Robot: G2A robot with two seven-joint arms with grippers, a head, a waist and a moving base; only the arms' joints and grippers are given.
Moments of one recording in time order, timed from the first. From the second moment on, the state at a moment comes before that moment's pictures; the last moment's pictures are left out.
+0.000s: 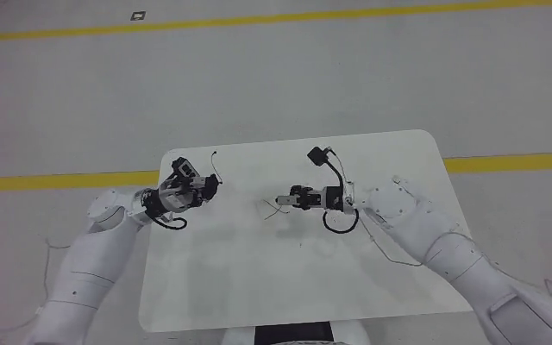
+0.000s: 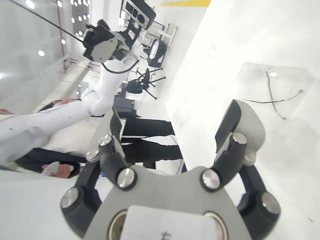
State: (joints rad) left arm 1.22 -0.93 -1.25 -1.29 -1.05 0.11 -1.36; right arm -0.97 -1.04 0.73 -1.43 0.12 -0.34 0.75
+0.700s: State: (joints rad) left arm 1.23 -0.94 -1.23 -1.25 -1.13 0.19 -1.30; right arm -0.93 -1.08 0.68 -1.49 -0.28 -0.27 0.48
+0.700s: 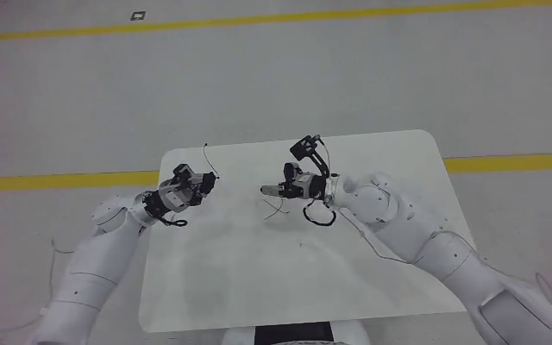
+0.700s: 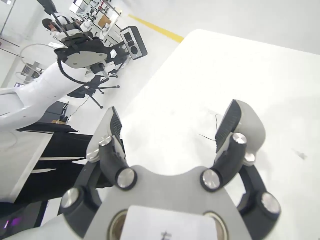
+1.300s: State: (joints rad) left arm 1.26 -0.97 -1.21 -1.31 -1.33 0.28 -1.12; right arm -0.94 -1.13 0.62 -1.60 -0.96 -0.09 0.12
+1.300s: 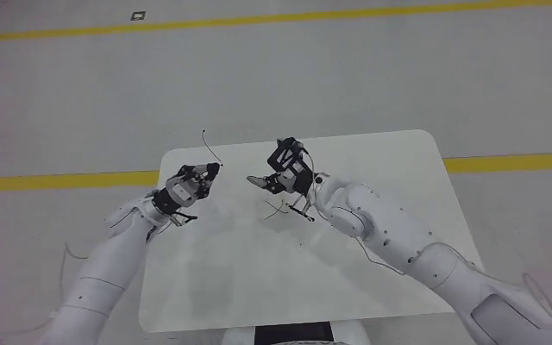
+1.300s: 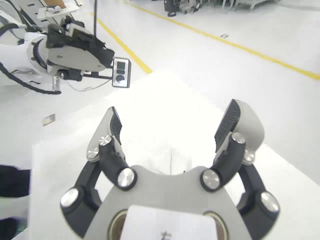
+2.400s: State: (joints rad) left arm 1.27 -0.99 -1.19 -1.33 -1.44 0.27 -1.03; right arm -0.99 -1.19 0.62 -1.60 -1.11 0.00 -0.02
